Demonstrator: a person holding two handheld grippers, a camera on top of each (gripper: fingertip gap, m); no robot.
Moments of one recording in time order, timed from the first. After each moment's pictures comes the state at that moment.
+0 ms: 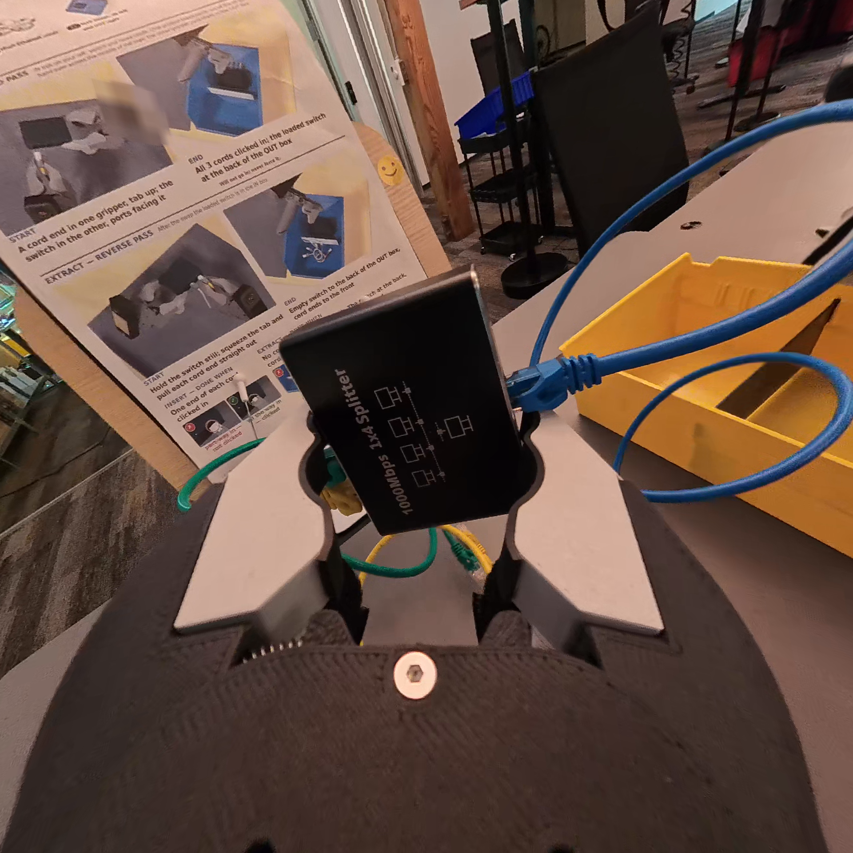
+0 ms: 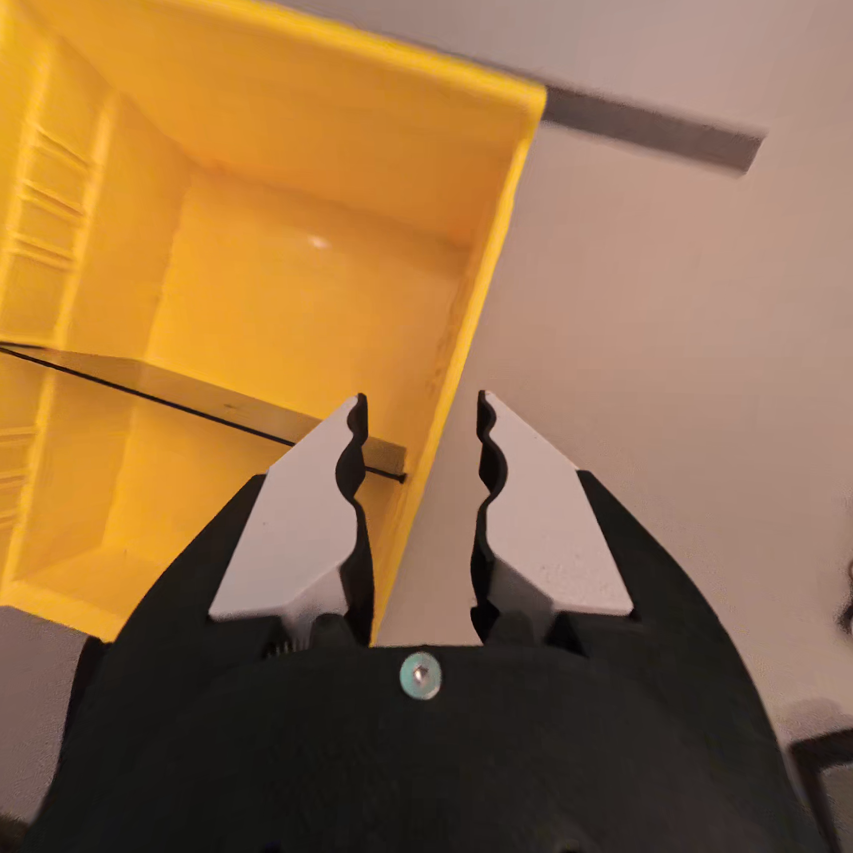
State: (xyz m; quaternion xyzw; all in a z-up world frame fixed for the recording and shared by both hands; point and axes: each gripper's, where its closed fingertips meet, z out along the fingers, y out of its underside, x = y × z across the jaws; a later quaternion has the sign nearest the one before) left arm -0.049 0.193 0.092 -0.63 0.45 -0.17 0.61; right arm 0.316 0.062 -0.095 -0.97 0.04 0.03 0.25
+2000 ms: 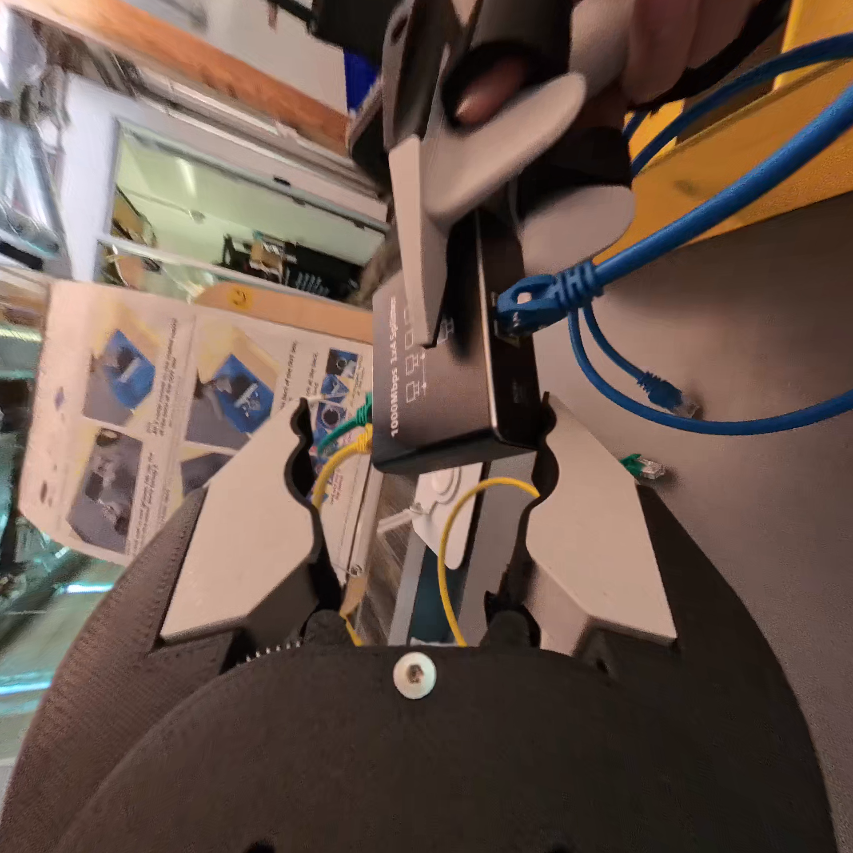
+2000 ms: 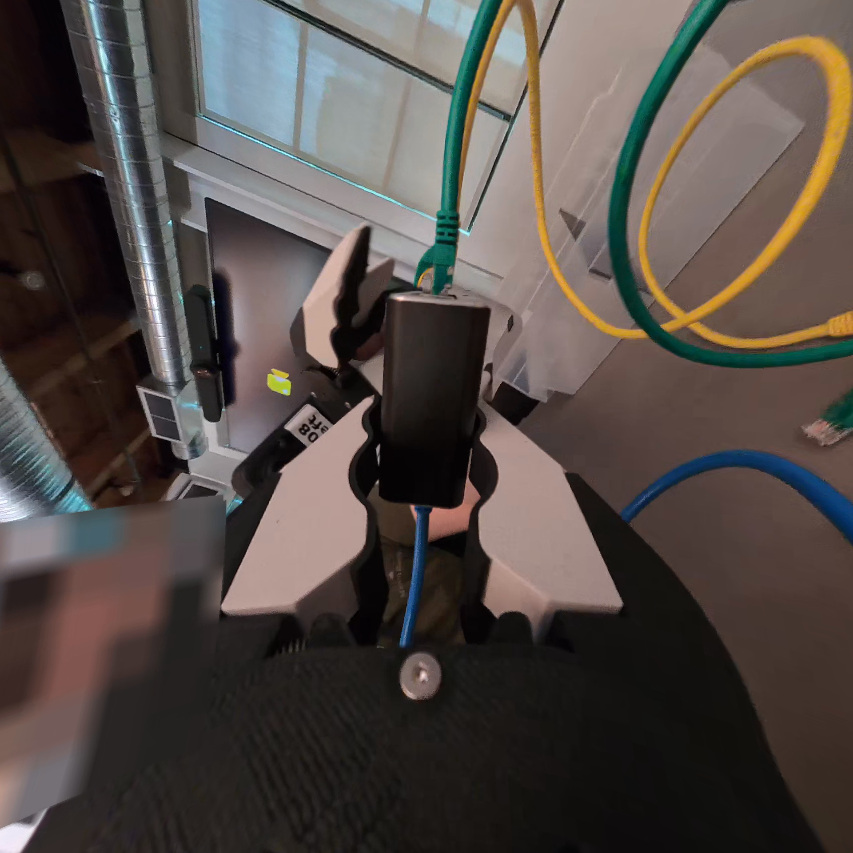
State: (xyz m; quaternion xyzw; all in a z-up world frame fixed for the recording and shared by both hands) left arm 0.019 0.132 0.029 -0.41 0.69 0.10 0.59; right arm 0.012 0.107 0.032 -0.67 -0.08 0.71 0.18
